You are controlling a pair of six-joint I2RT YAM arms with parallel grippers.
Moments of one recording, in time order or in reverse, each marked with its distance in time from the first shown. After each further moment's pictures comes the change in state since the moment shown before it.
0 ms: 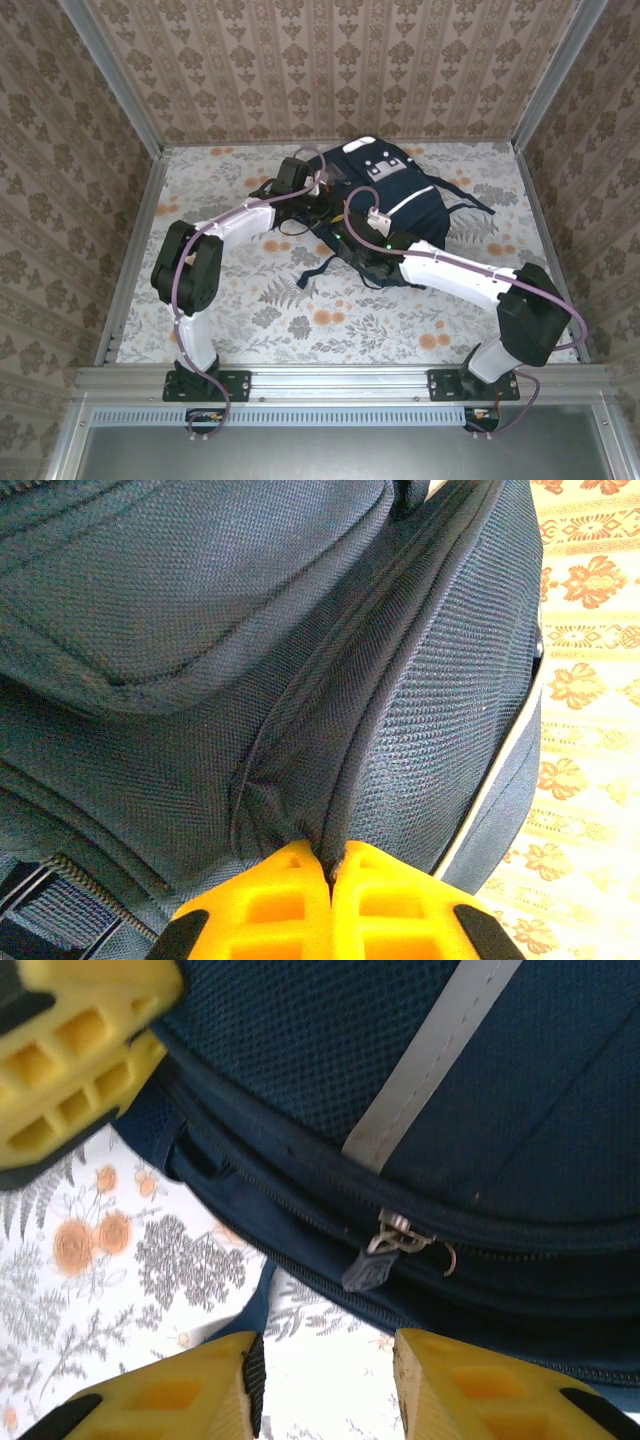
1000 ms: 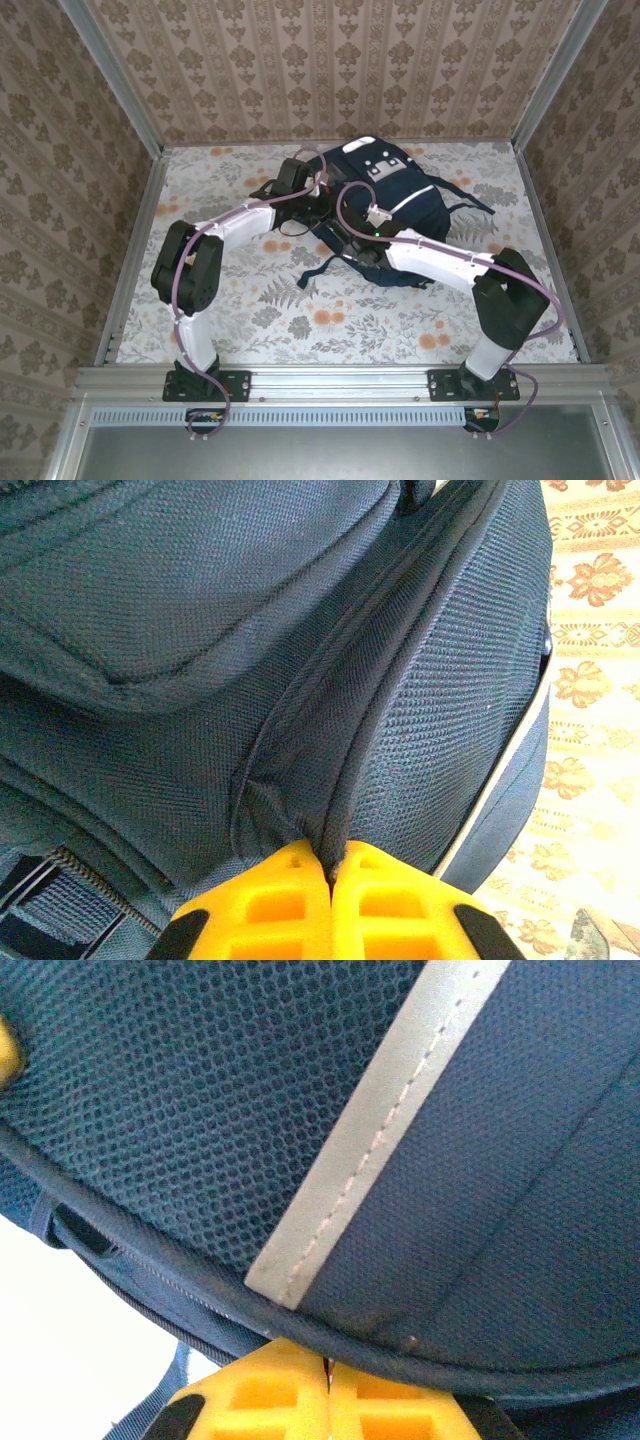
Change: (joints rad) left arm 0.003 0.000 -0.005 -0.004 -0.013 0.015; right arm -0.045 0.108 0.074 -0.105 0.055 -0.037
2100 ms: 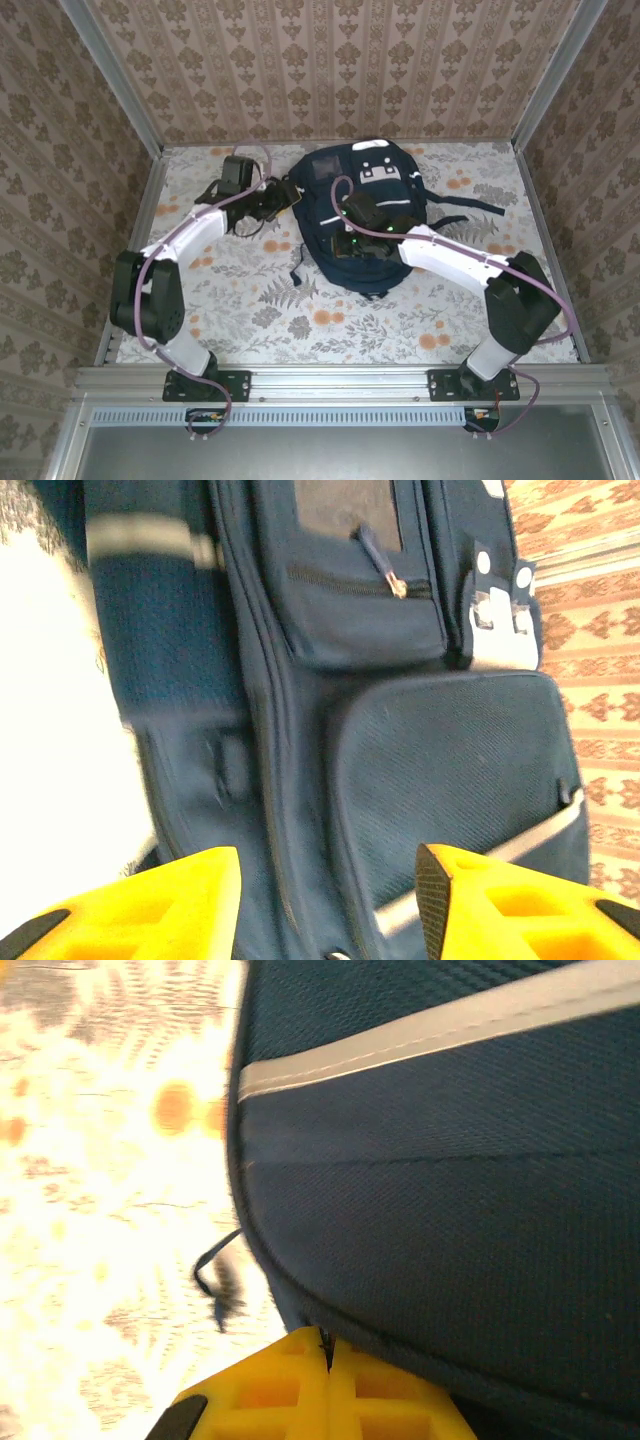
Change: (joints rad) left arm 0.225 -0.294 -0.200 -0.112 -0.146 0.144; right arm -0.057 -0.022 0.016 0.215 -0.488 -0.491
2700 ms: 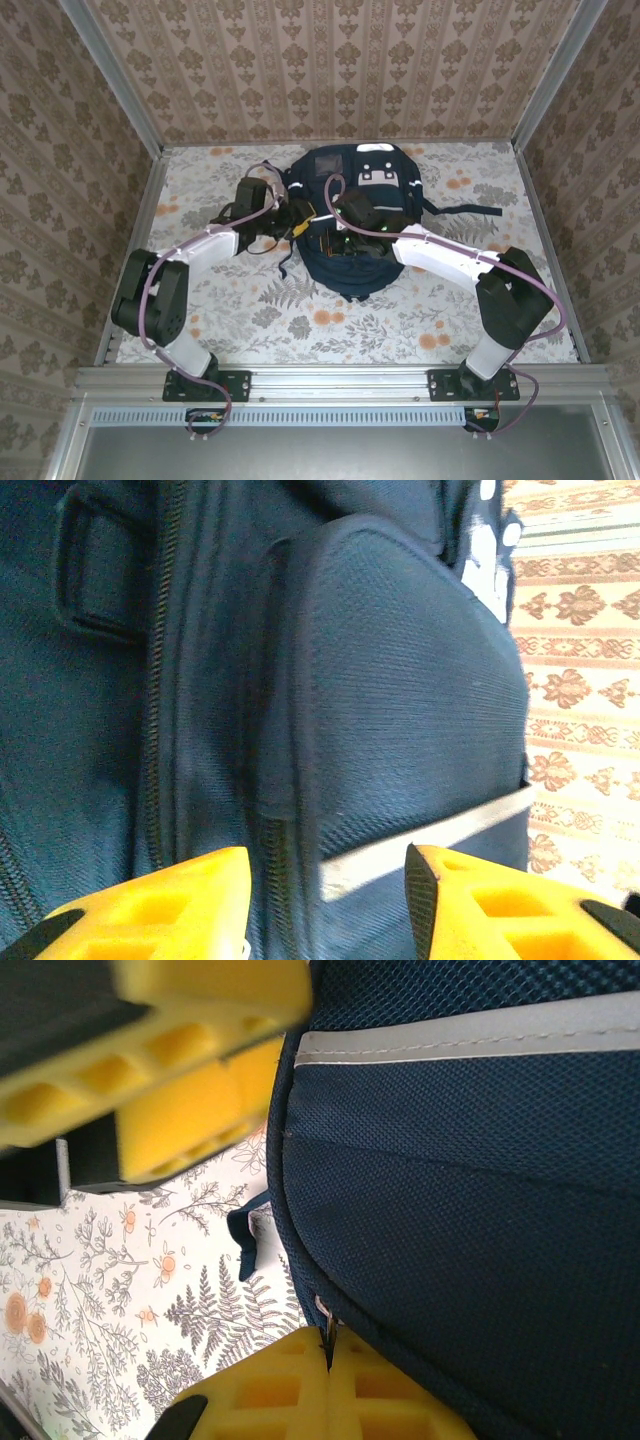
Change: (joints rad) left arm -0.080 0.026 -0.185 0.294 0.091 -0.266; right arm 0.006 0.026 0.000 0.074 -0.078 -0.005
